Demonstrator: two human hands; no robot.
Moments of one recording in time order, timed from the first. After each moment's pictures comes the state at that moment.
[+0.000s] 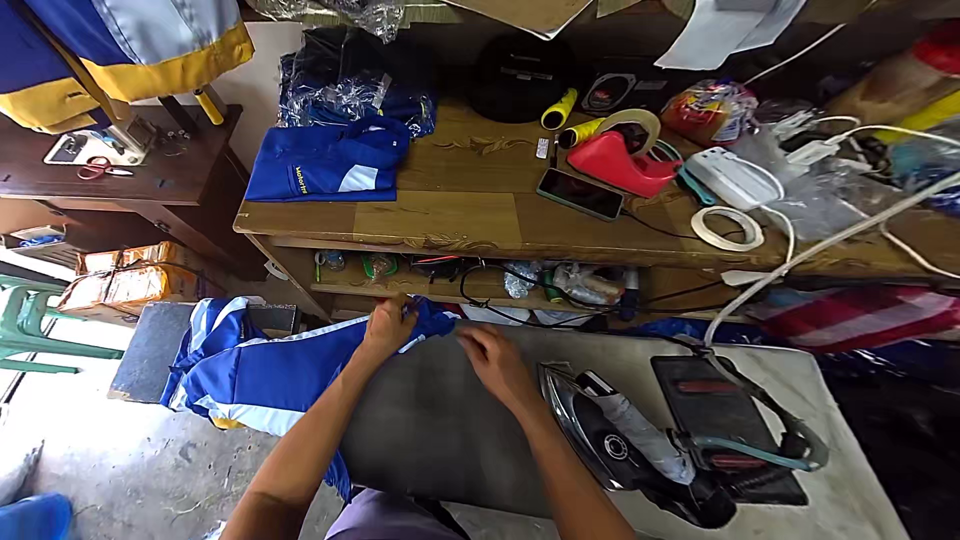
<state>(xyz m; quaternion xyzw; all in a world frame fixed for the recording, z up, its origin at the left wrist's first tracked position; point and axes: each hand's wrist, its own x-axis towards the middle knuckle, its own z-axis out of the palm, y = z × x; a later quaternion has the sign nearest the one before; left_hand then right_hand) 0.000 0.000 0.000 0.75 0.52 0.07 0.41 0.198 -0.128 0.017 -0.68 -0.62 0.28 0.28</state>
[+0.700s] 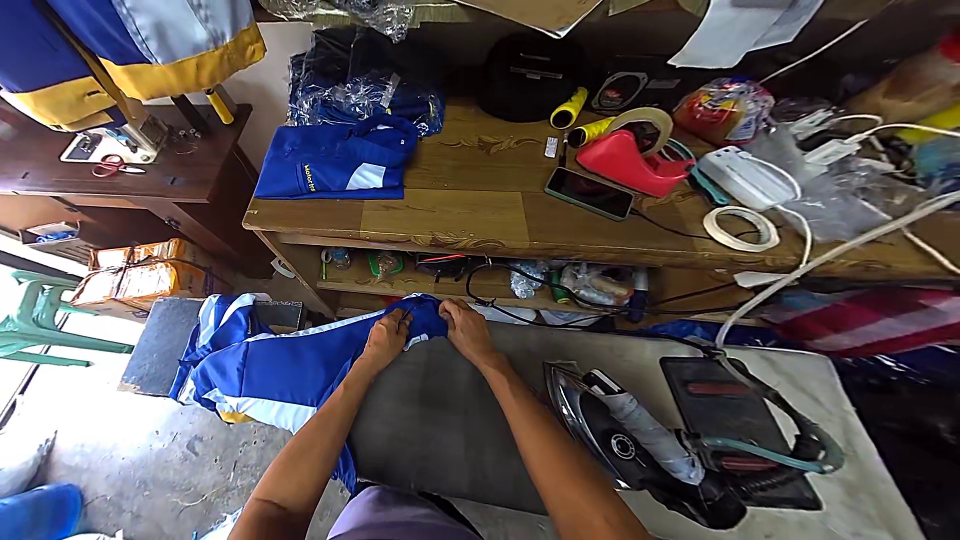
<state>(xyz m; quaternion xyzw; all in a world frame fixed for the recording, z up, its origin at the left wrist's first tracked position) -0.021 -0.017 -0.038 0.71 0.53 0.05 0.46 0.182 -0.059 -0.045 -0.69 -0.65 0.27 0.17</state>
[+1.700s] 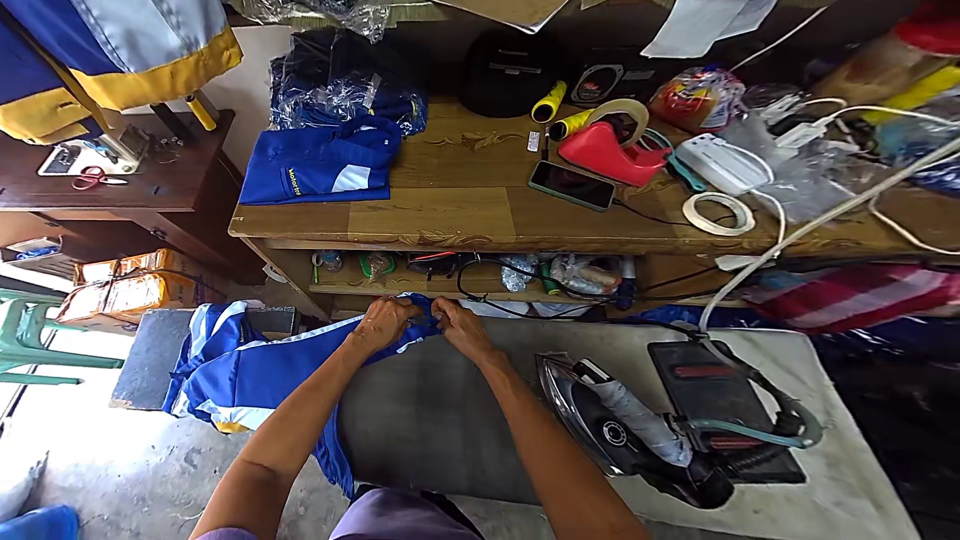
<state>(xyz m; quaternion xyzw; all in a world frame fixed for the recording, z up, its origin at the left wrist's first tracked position) -0.008 0.017 -0.012 0.92 0.30 -0.05 0.25 0.190 -0.064 -0.038 -0.65 -0.63 0.36 0.22</state>
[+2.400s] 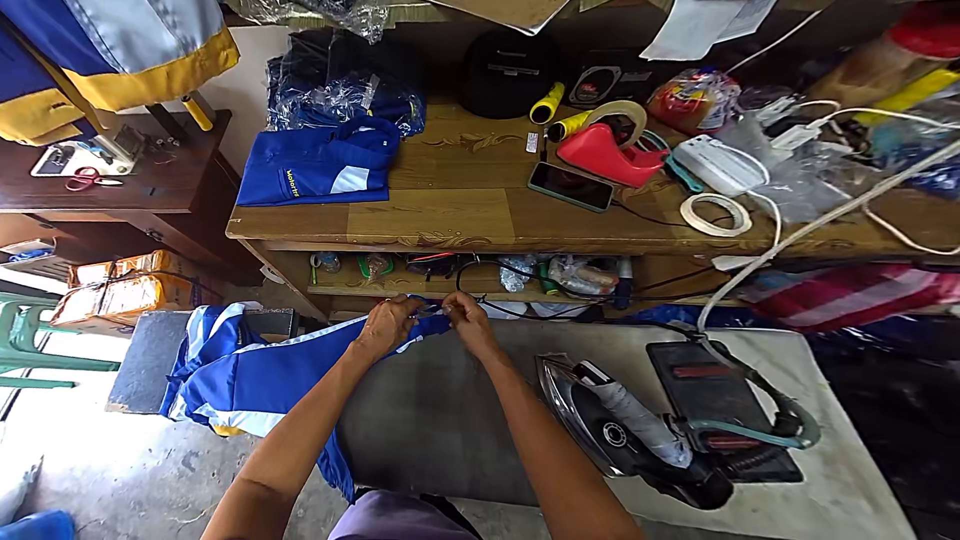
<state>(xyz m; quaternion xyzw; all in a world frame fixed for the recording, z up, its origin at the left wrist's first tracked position) -0.003 0.006 -0.004 0.86 0.37 0.04 0.34 0.203 -0.065 -0.051 -0.66 -0.51 0.40 0.39</state>
